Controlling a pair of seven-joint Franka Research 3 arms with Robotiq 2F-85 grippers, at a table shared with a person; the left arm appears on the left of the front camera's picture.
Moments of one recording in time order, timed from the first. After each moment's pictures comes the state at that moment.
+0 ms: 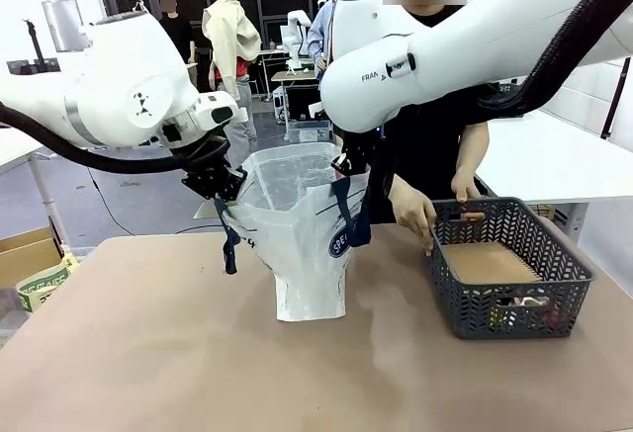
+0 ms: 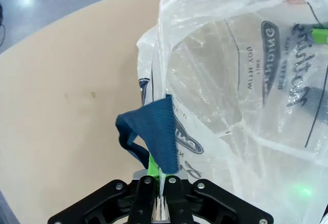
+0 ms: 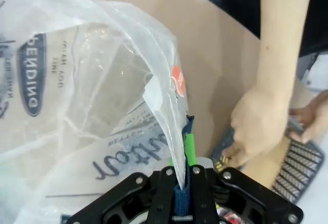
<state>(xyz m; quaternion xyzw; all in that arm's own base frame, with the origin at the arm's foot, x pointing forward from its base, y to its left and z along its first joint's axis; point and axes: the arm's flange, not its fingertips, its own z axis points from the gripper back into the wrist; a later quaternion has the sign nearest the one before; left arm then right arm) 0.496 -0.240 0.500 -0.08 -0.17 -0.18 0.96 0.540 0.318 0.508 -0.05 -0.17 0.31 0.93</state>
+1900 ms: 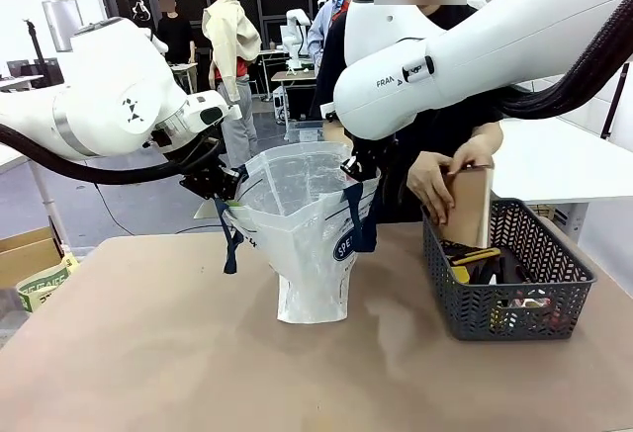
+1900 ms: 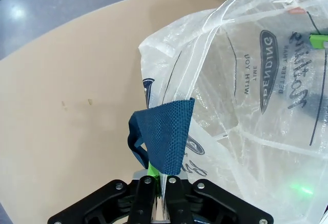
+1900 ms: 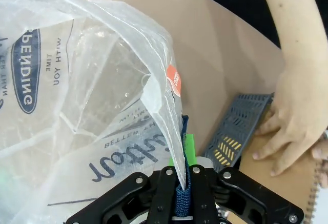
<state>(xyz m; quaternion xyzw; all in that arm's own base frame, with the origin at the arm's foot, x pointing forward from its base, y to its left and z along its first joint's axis) 0.491 -0.226 0.504 -0.10 -0.19 -0.20 0.96 0.525 0.298 0.511 -0.05 -0.17 0.29 0.94</state>
